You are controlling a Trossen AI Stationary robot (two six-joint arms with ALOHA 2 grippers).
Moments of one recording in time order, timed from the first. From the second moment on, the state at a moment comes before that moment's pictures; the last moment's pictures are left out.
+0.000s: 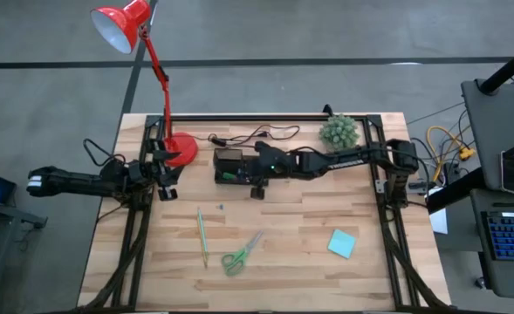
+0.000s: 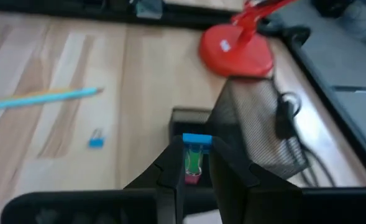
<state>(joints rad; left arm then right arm) 0.00 0.44 0.04 0.96 -0.16 0.35 -0.08 1.87 1.26 0.06 0.09 -0.13</state>
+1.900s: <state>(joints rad) 0.00 0.42 0.04 0.95 -0.16 0.35 -0.11 2.14 1.46 0.00 0.10 -0.10</state>
